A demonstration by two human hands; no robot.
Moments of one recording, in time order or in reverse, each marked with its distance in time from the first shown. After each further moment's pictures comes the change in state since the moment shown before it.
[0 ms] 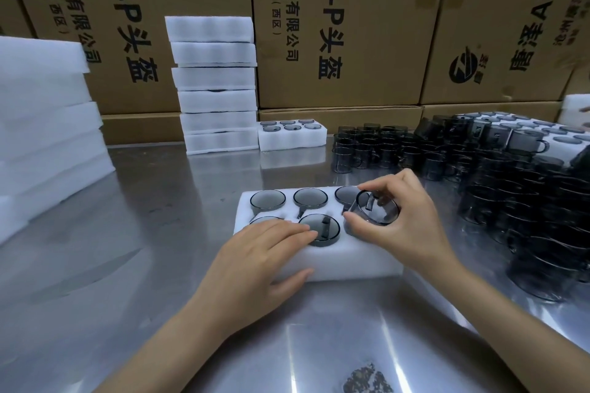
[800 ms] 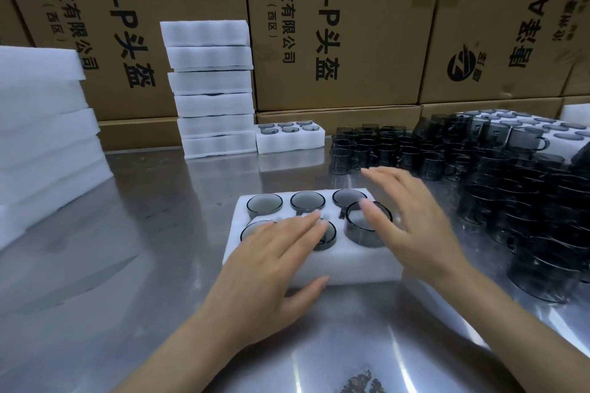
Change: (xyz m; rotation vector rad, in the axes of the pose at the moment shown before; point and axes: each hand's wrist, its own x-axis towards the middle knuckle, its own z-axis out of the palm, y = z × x) left_hand 0.008 0.021 -0.002 0.019 -0.056 -0.013; right_hand -0.003 -0.002 -0.013 -0.246 -0.108 -0.052
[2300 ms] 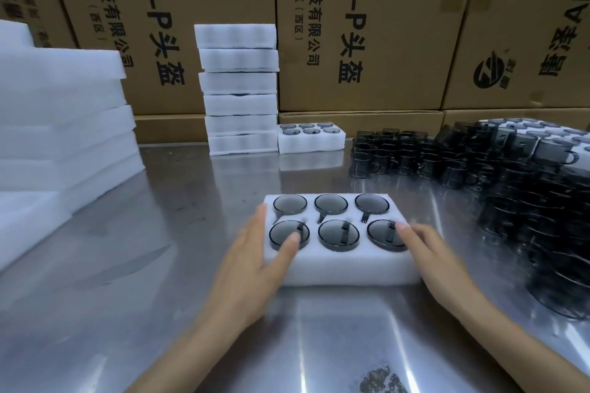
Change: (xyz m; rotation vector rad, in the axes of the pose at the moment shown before) left_hand -0.017 -0.015 -0.017 -0.503 -0.049 -0.816; right_hand -0.028 0.008 0.014 0.337 -0.159 0.600
